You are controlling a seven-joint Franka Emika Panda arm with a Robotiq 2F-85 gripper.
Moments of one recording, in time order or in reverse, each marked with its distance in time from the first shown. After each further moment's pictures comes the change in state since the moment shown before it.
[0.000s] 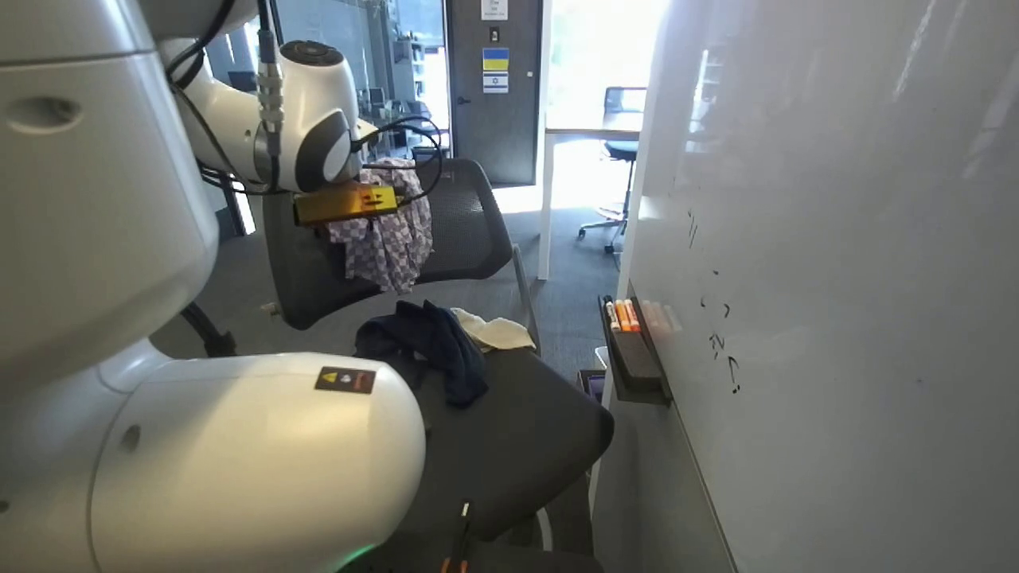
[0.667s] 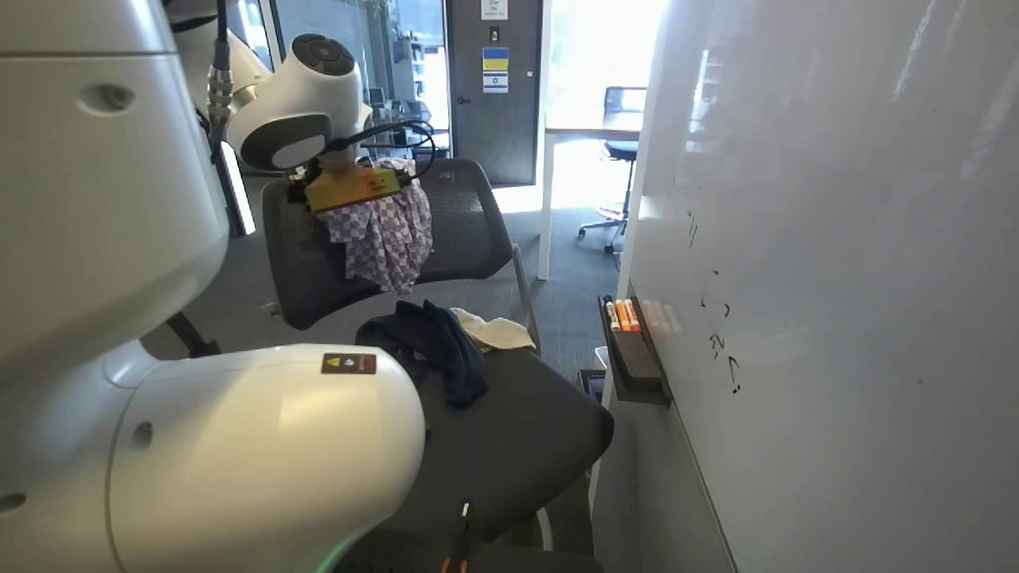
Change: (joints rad) arm 0.138 0.056 -0.063 0.141 0.629 0.056 -0.740
